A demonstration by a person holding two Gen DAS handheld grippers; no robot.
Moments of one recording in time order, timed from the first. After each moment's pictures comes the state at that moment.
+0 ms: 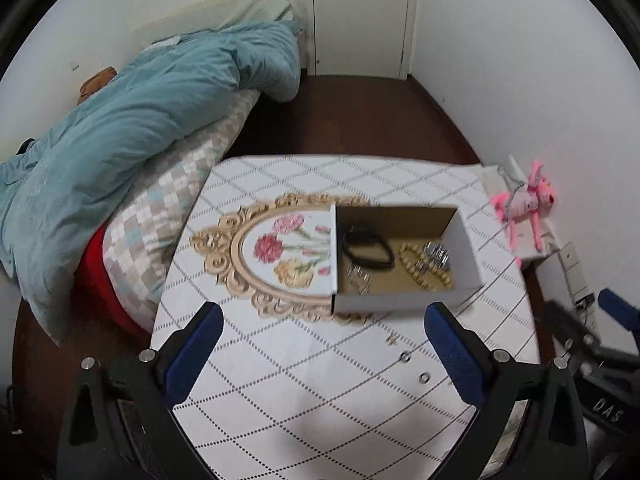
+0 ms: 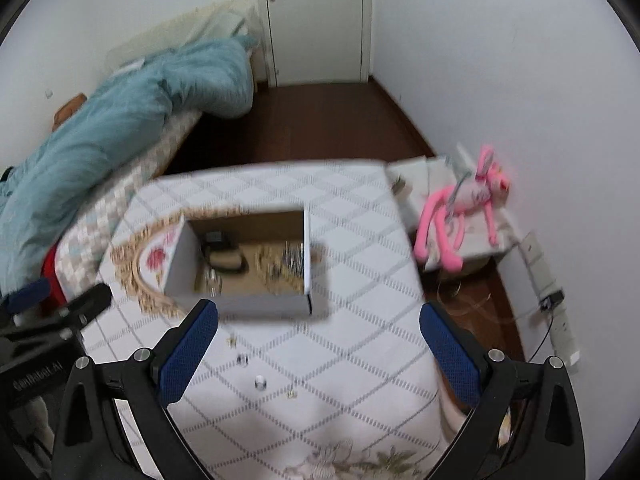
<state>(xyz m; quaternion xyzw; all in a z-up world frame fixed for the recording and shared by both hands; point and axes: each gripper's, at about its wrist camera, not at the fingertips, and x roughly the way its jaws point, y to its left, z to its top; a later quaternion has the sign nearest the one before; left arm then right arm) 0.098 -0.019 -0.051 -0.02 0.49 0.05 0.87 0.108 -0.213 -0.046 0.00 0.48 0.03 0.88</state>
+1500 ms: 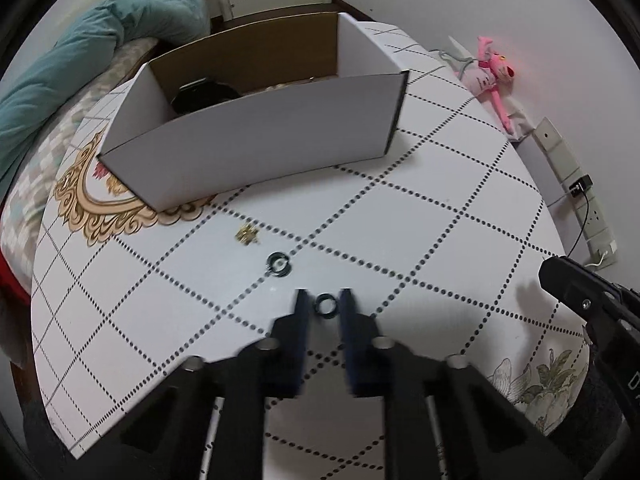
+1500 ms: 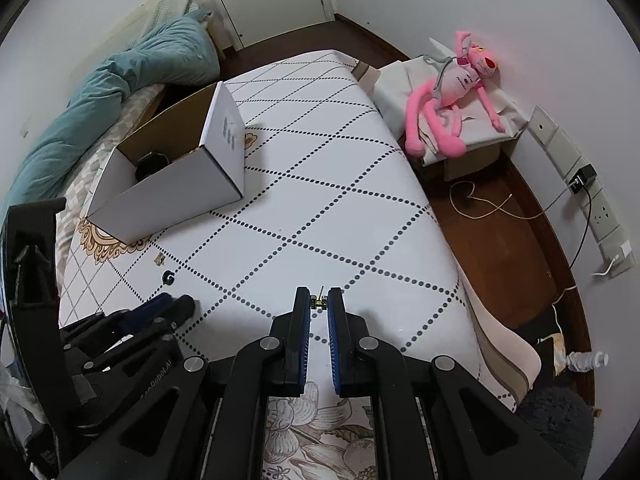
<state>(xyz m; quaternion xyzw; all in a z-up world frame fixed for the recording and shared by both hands) 0.092 -0.141 -0.191 0.04 0.58 -0.07 0.81 0.065 -0.291 -0.177 0.11 0.54 0.01 0.83</state>
